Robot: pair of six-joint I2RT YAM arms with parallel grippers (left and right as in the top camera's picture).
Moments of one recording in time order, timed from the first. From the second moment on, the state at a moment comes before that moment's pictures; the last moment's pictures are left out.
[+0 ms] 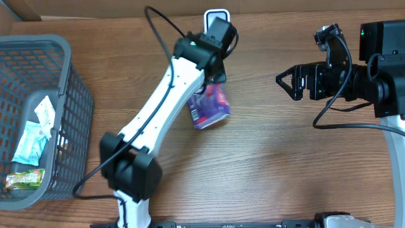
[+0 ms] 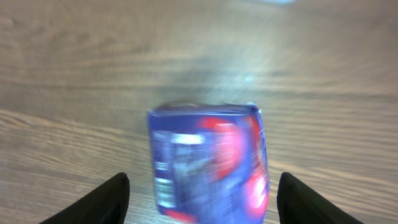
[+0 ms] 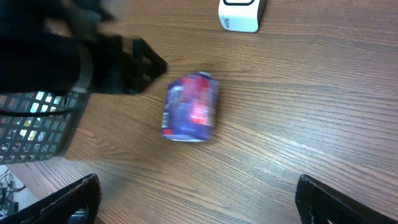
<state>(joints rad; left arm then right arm) -0.52 1.99 1.98 -1.22 -0.24 -0.70 0.06 1.42 1.71 -1.24 -0.54 -0.03</state>
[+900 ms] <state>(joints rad) 0.52 1.60 2.09 -1.58 -0.26 -0.60 0.06 1.42 1.71 -1.24 -0.54 -0.03</state>
